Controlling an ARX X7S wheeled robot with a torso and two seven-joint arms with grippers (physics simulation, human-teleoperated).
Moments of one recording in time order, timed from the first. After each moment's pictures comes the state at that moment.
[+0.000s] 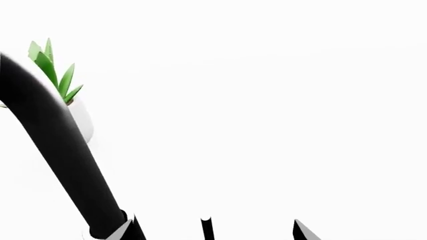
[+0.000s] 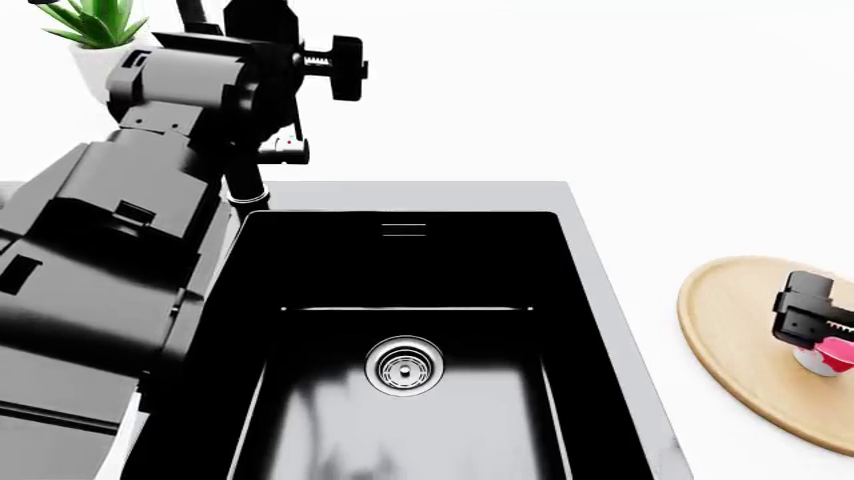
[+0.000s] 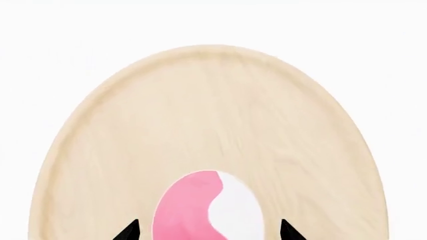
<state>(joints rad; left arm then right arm) -1.72 0.00 0.64 -1.31 -0.61 -0.58 -0.25 1.78 1.31 -1.69 0.11 2.27 0.72 0.88</state>
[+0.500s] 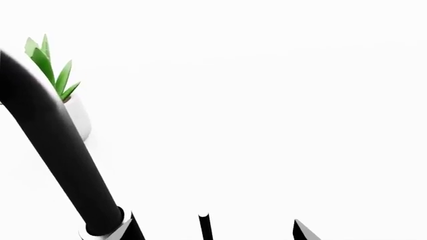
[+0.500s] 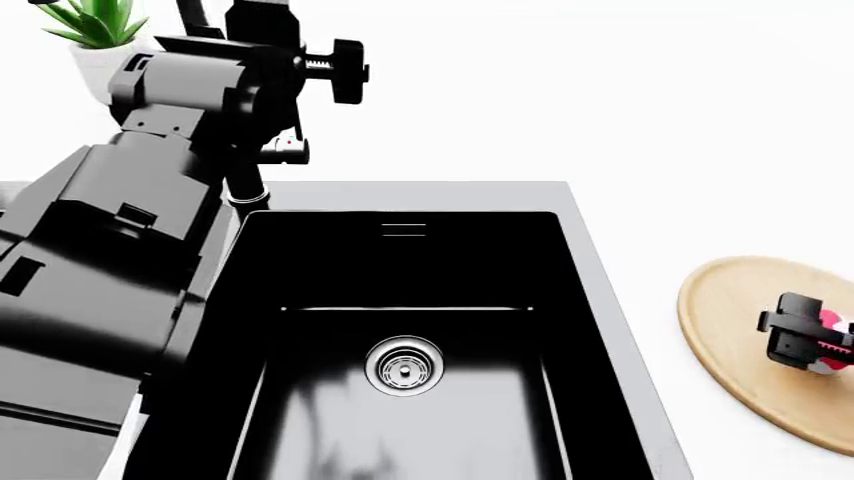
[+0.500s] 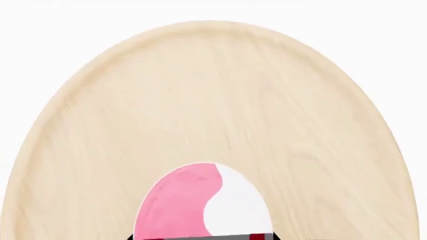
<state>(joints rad) -1.72 0.00 0.64 -1.31 -0.62 -0.58 -0.25 1.72 1.29 -1.71 0.12 2.22 0.69 0.81</state>
